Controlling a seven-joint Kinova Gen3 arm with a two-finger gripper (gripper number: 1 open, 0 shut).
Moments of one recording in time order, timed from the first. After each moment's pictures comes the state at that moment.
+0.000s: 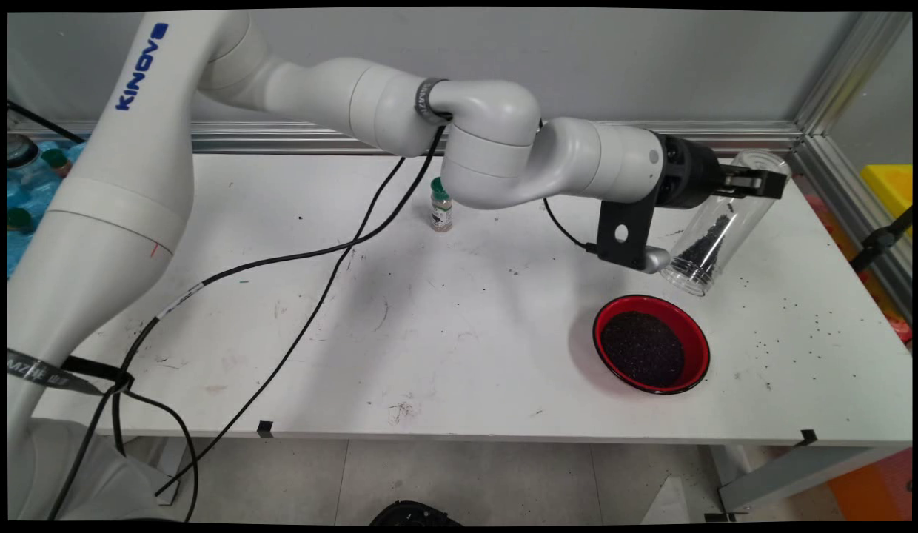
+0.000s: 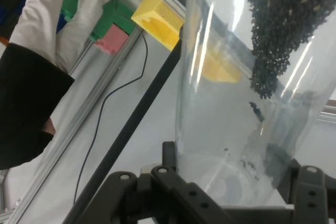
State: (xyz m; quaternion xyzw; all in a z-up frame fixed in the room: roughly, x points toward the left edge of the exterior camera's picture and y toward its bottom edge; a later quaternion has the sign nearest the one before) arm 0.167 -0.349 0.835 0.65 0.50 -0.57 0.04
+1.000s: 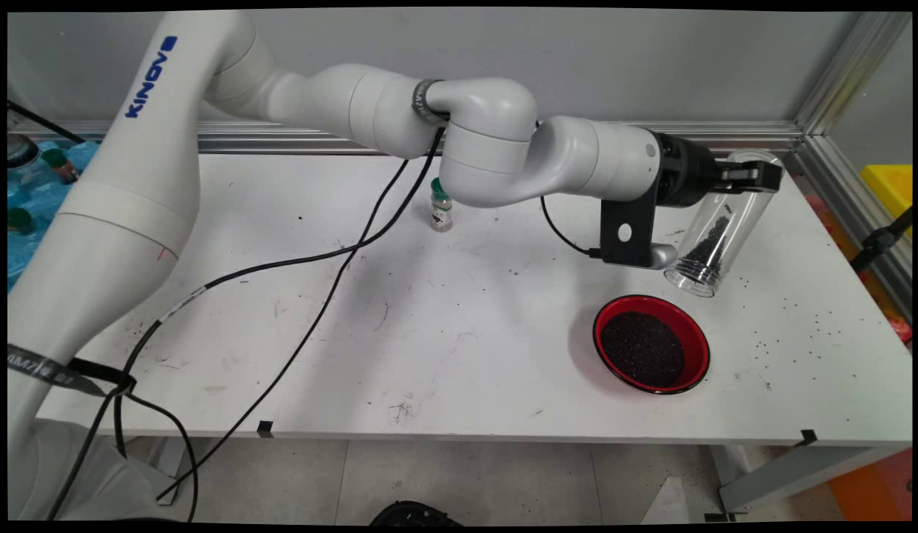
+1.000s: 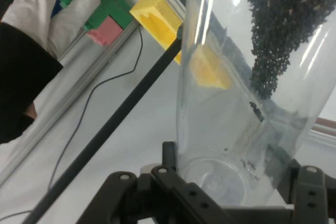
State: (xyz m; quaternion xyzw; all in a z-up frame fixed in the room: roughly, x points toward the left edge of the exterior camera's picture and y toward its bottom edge) arm 0.169 -0.350 0.835 0.61 0.55 -0.57 0.01
